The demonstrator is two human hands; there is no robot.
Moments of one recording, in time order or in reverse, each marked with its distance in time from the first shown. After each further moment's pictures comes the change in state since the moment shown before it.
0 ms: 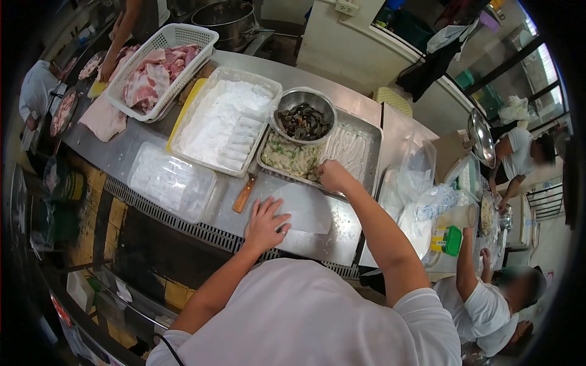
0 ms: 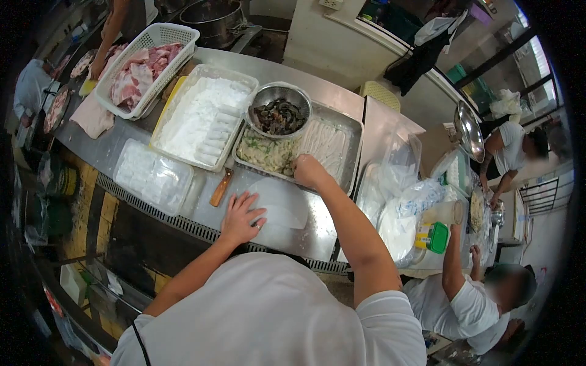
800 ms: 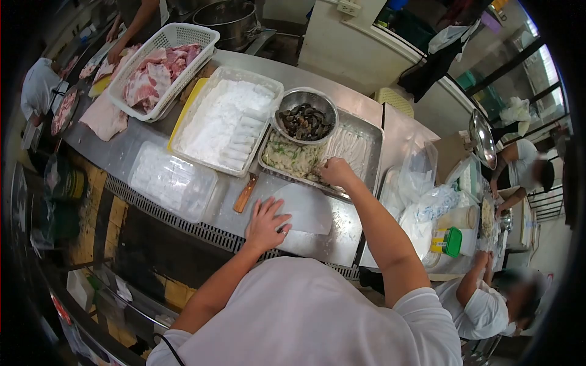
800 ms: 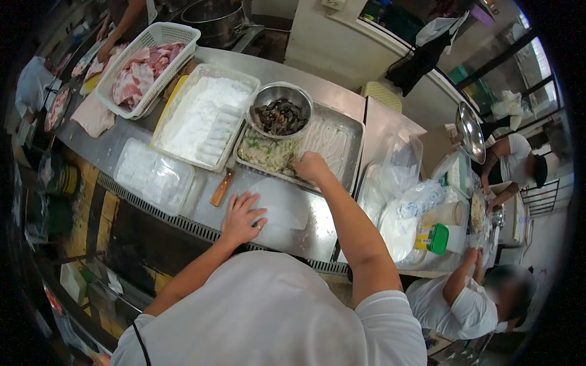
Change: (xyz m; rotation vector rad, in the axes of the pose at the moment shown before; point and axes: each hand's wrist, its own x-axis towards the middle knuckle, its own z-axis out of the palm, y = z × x) left_hand 0.000 -0.001 0.001 -0.012 0.021 0.013; right_hand 0.014 -0.001 -0.002 -0.026 -0.064 0.215
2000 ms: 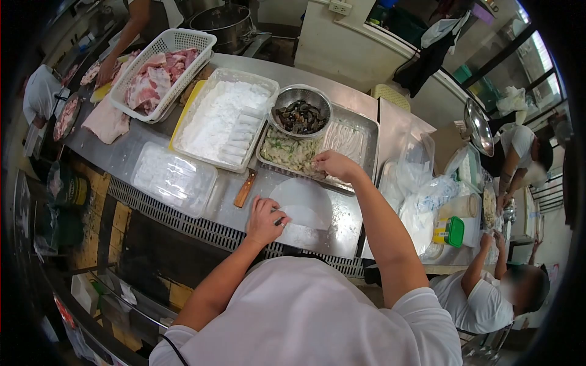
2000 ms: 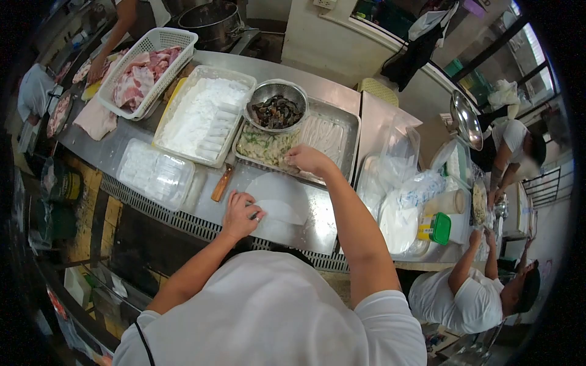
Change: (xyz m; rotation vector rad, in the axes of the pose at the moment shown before) left_hand -0.006 0.000 -0.001 -0.026 0.037 -0.002; right_hand -0.032 -0.011 -0.030 0.566 -0.221 -0.122
